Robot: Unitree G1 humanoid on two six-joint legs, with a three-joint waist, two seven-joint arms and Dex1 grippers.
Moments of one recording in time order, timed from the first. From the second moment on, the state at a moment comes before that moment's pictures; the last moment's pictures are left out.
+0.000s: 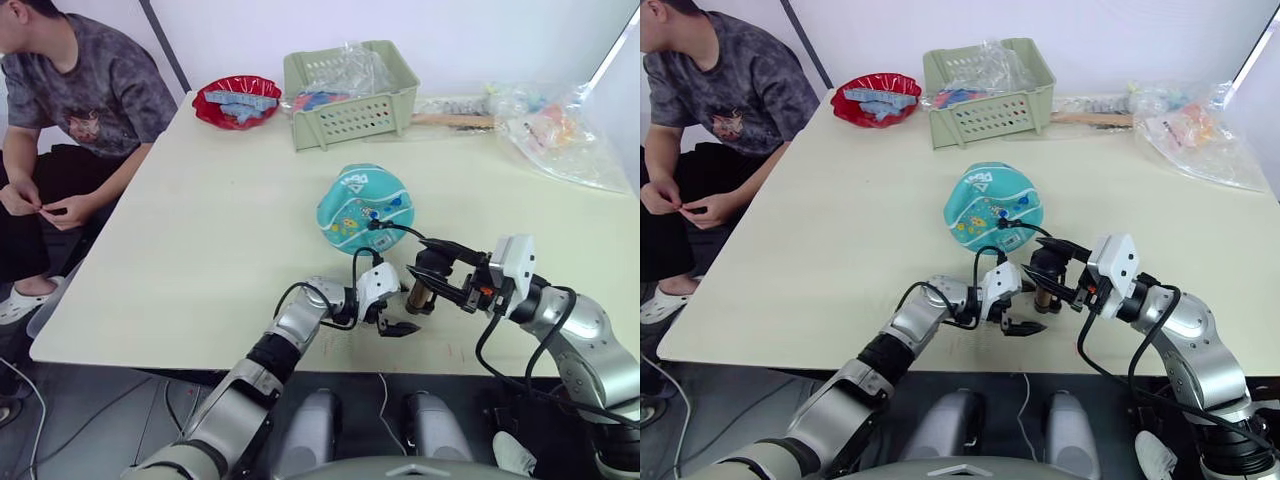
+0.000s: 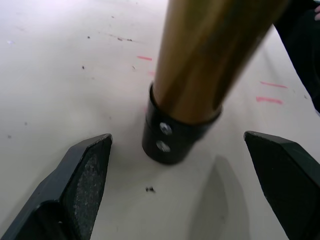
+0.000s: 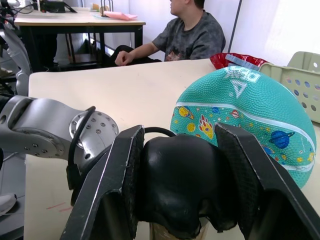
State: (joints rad) left arm -0.53 0.14 -0.43 0.53 -0.02 0.05 -1.00; right arm -0.05 -0.53 0.02 -0.46 0.48 0.21 0.80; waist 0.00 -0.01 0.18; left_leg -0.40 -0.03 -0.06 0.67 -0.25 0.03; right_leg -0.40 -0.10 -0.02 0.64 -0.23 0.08
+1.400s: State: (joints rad) left arm -0.54 0.06 -0.42 0.69 0.03 -0.12 -0.97; right arm -0.39 -0.82 -0.31 -0.48 1.08 0.62 0.78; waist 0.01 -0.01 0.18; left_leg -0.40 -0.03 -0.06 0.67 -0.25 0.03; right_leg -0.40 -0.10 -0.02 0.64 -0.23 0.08
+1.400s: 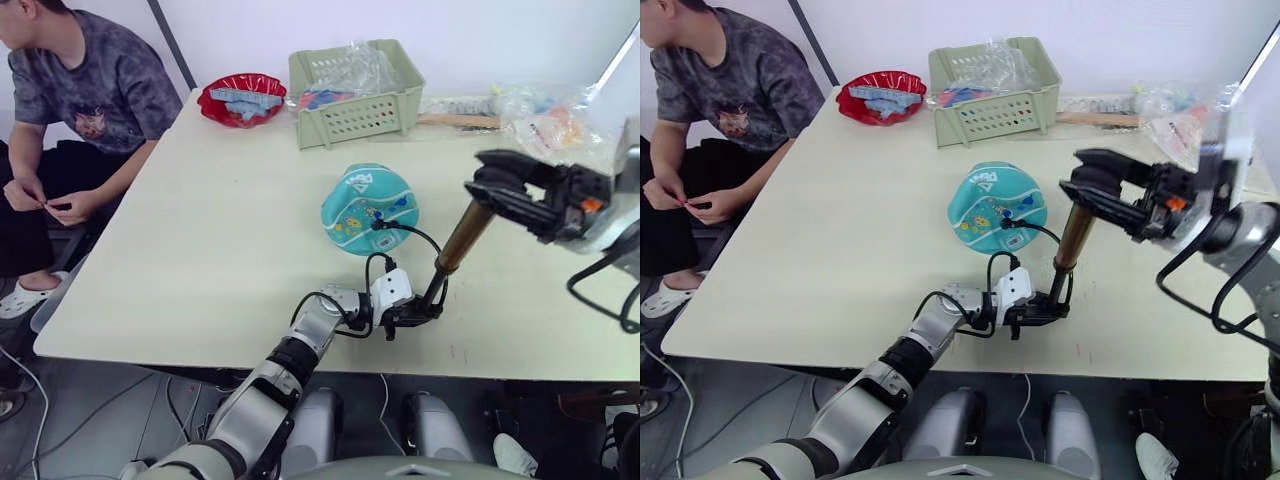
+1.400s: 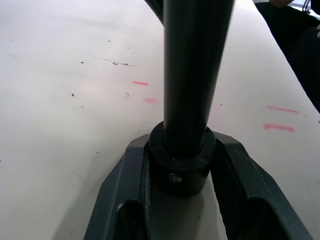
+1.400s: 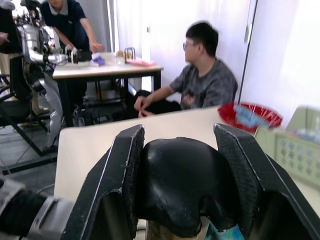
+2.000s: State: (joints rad) left arm -0.55 0.05 -0.42 0.73 0.04 -0.16 -0.96; right arm -0.27 -0.79 -0.35 -0.51 1.03 0.56 0.82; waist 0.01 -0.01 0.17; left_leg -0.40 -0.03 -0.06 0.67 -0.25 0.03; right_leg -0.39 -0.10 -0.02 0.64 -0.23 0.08
